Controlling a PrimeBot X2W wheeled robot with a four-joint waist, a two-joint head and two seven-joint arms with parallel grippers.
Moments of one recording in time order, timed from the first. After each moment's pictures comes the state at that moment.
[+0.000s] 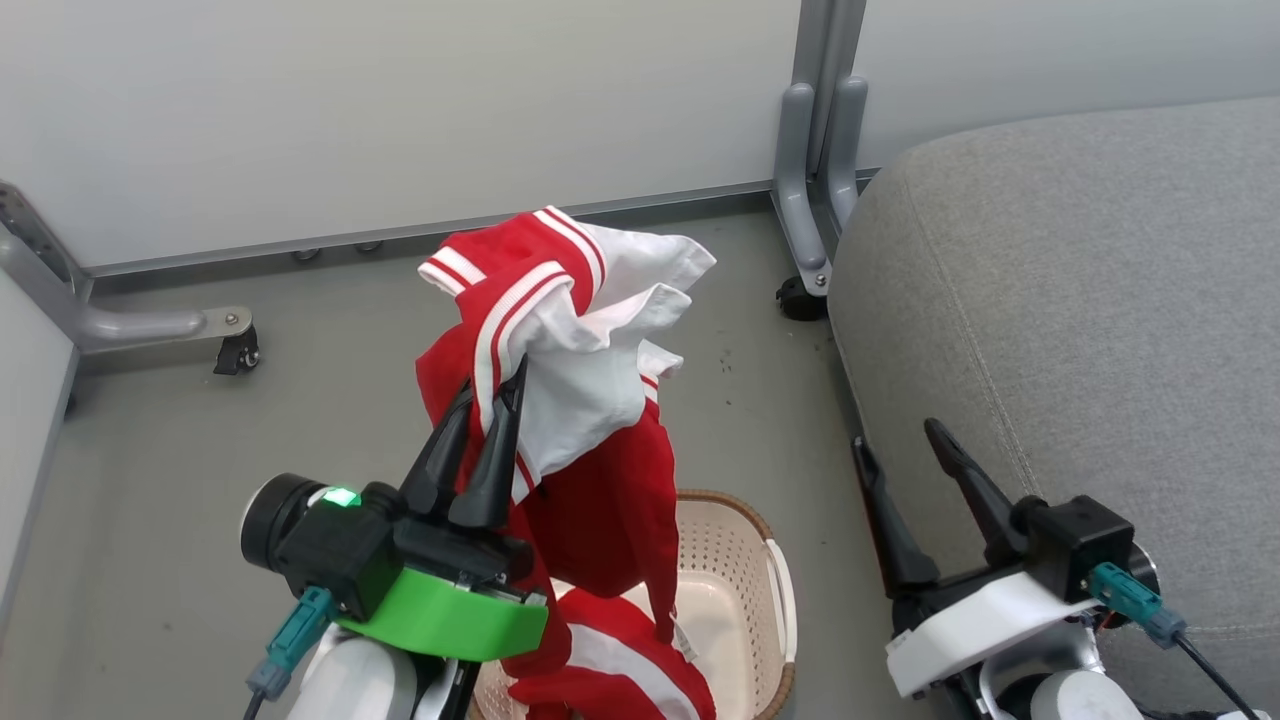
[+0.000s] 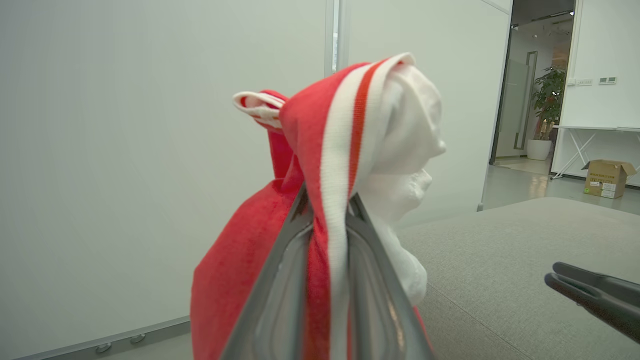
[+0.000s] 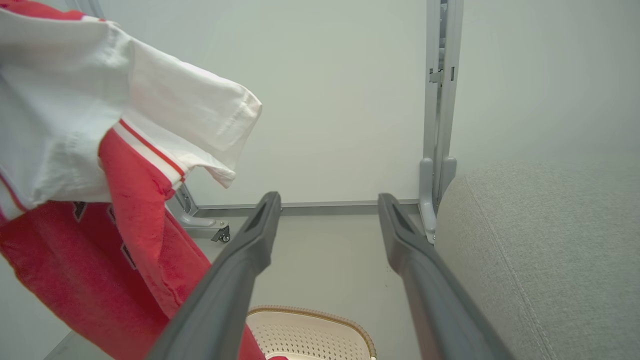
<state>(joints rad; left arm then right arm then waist) -0.15 0.13 -0.37 -0.06 -0.29 -0.07 -0.26 0.03 -0.05 0.17 -0.07 0.19 0.13 -0.07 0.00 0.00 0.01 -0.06</state>
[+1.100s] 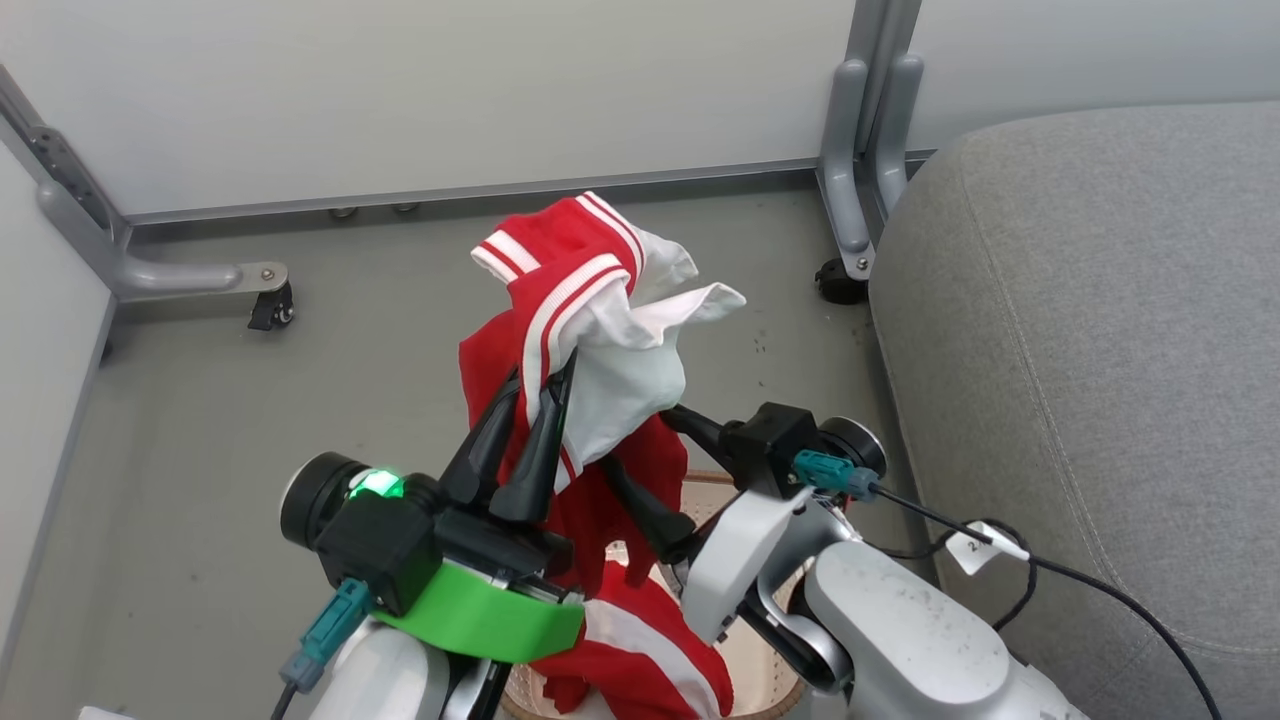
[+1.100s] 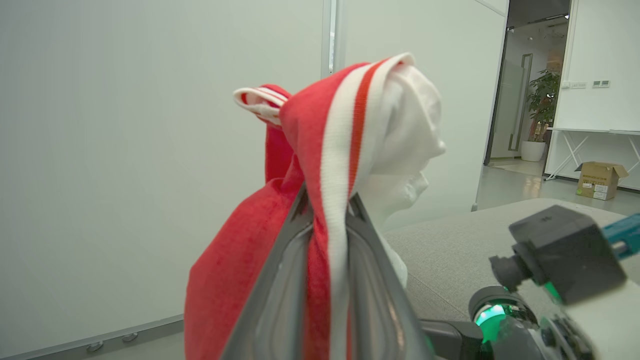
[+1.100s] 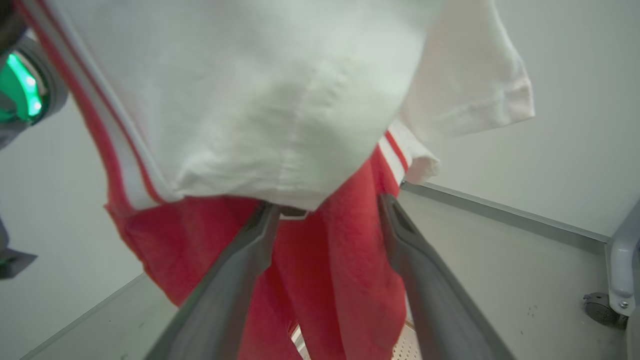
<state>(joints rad) -0.19 0.12 -0.43 -0.07 -0.30 -0.08 -0.26 -0.48 -0.06 0.72 0.42 0.42 0.13 -0.13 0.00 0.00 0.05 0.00</state>
